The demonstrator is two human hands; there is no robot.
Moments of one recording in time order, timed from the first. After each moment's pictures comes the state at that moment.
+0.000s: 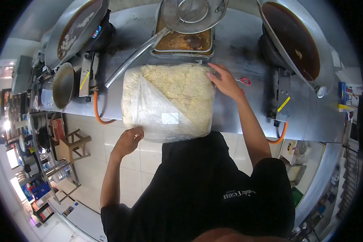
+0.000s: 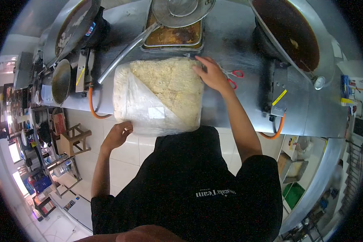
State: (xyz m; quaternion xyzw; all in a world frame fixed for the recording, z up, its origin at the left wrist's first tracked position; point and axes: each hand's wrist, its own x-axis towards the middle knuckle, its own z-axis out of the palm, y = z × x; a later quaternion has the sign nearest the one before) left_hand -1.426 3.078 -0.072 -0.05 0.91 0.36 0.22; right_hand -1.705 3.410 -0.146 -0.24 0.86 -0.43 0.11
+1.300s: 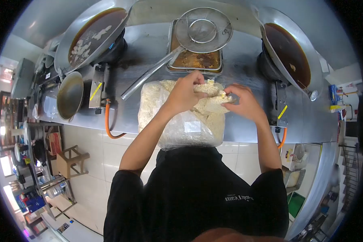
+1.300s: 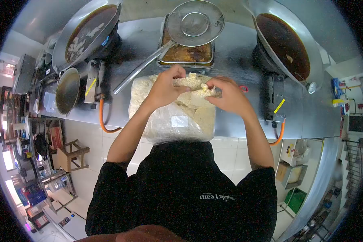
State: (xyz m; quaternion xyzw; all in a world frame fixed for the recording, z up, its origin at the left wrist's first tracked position) left_hand -1.614 3.142 -0.012 0.10 0.83 0.55 -0.02; right_hand -1.647 3.379 0.011 -0.36 0.86 -0.36 0.07
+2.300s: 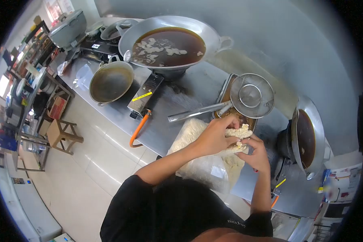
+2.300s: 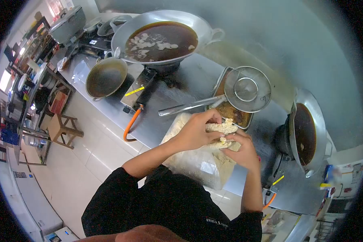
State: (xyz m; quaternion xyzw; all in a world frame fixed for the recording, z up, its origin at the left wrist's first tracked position) left_hand -1.570 3.061 0.049 0.07 0.74 0.64 -0.19; right_hand -1.641 3.261 0.066 -0.42 0.79 -0.42 0.16
